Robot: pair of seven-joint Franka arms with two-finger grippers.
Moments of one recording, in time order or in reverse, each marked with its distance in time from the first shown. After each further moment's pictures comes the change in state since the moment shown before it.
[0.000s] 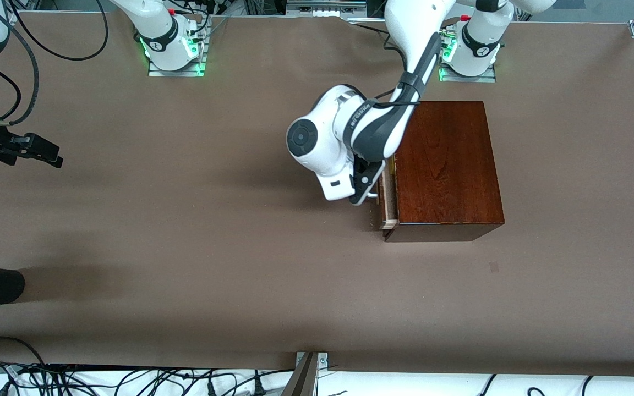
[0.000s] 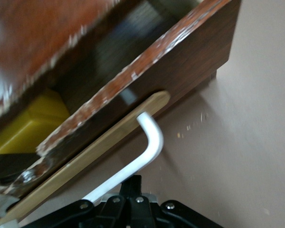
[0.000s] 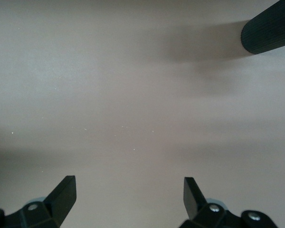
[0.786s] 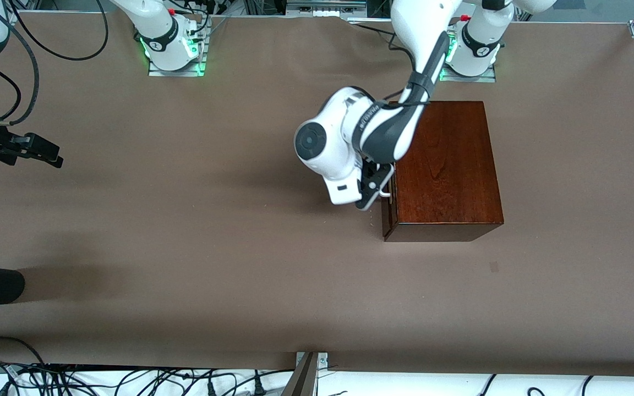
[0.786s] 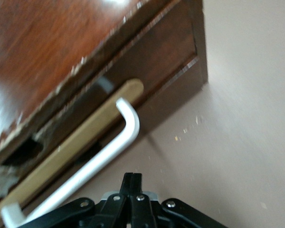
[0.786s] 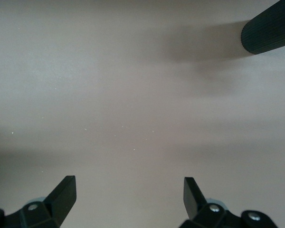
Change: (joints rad) left arm -0.018 -0.028 -0.001 -0.001 0.007 0.003 0.066; right arm 0.000 0.000 0.000 0.000 0.000 0.000 0.000
